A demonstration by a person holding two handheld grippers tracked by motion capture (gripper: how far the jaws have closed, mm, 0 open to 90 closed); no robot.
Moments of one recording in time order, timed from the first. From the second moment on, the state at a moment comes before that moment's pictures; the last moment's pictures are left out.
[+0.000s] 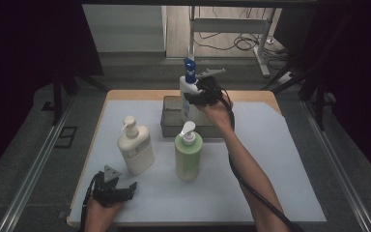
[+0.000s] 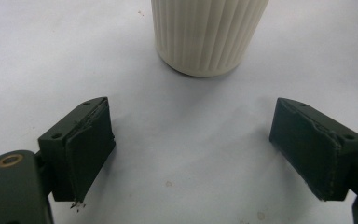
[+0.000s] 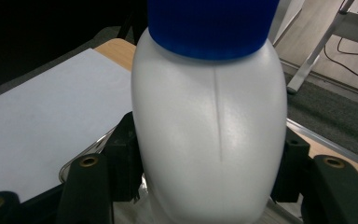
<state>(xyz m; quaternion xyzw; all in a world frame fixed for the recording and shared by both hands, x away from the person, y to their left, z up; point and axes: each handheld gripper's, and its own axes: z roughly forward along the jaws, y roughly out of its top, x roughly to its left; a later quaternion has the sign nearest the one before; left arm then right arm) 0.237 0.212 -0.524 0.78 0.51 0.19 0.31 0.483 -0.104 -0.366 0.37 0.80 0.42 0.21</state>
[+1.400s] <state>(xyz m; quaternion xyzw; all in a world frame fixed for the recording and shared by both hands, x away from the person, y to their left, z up) 0.237 0.212 -0.524 0.78 0.51 0.19 0.31 0.472 -0.105 -0.382 0.36 0.81 0.42 0.18</state>
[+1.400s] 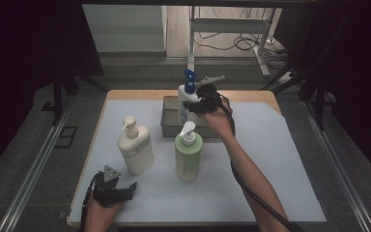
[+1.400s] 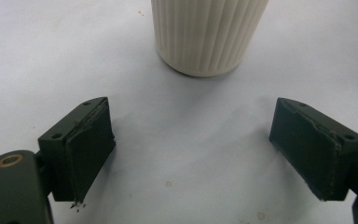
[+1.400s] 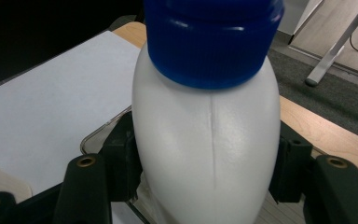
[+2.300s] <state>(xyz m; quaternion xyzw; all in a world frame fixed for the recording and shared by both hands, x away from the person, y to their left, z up) 0.237 0.212 -0.524 0.78 0.51 0.19 0.31 0.451 -0.127 -0.394 0.34 0.82 0.43 0.17</state>
